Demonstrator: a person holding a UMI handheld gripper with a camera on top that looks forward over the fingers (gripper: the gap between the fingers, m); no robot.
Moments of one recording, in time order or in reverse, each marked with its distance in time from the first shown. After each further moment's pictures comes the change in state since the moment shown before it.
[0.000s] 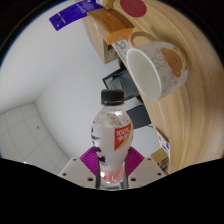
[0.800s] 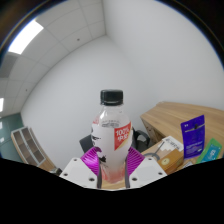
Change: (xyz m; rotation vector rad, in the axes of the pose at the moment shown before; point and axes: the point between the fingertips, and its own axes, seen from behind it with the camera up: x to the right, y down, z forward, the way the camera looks) arm -0.170 -0.128 -0.053 0.113 0.227 -1.524
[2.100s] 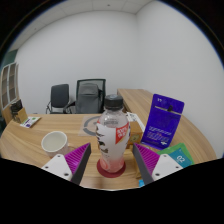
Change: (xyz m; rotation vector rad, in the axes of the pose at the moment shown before) arm 0.186 0.141 -0.039 -0.306 0.279 -0.499
